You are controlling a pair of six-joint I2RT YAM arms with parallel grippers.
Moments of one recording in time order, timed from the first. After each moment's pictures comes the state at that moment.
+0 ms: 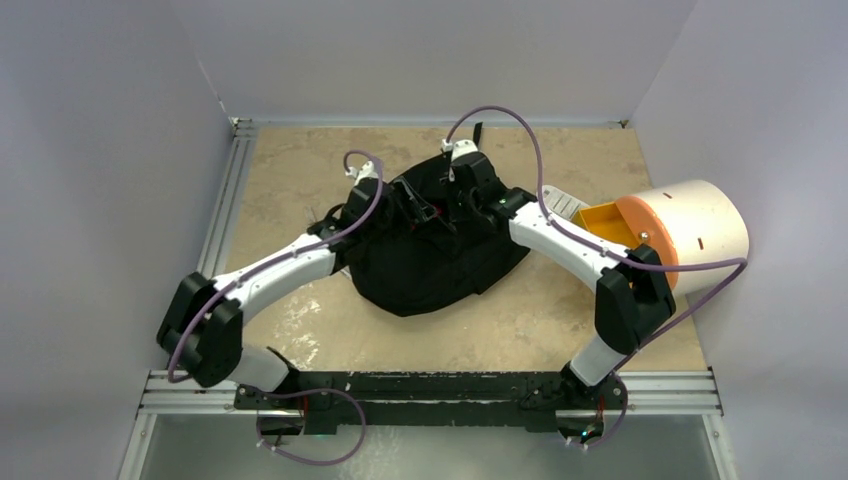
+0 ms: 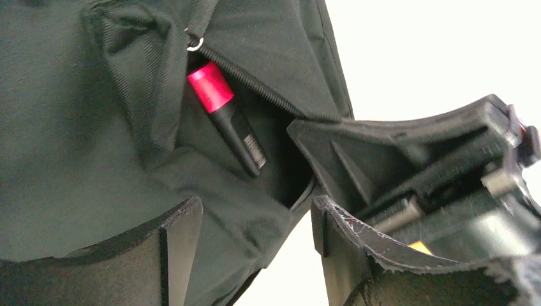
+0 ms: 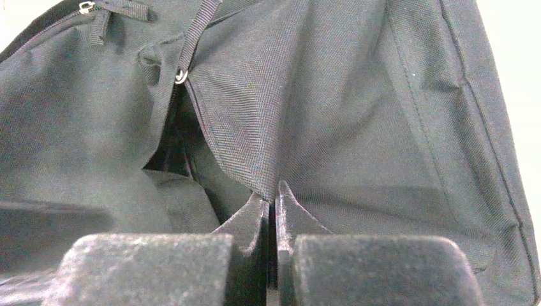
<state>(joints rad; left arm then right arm) -0.65 1.47 0.99 -0.02 -0.05 -1.06 0.65 1.64 1.29 -0.34 0.18 0.23</state>
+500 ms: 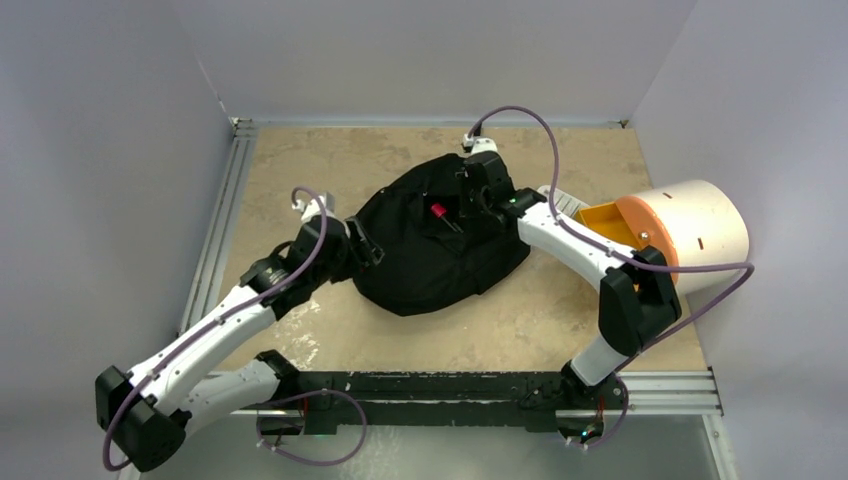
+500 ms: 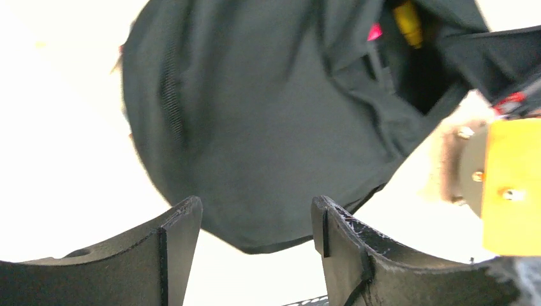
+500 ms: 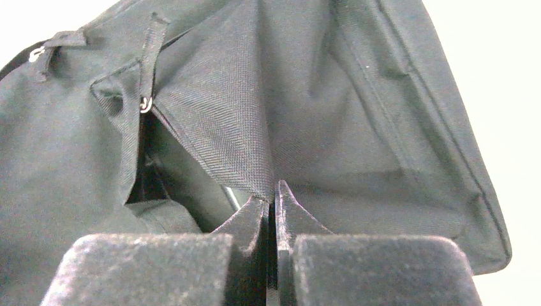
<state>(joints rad) -0.65 0.98 0.83 -0.51 -0.19 -0.93 0.59 1.62 1.24 -0.30 0.22 0.33</state>
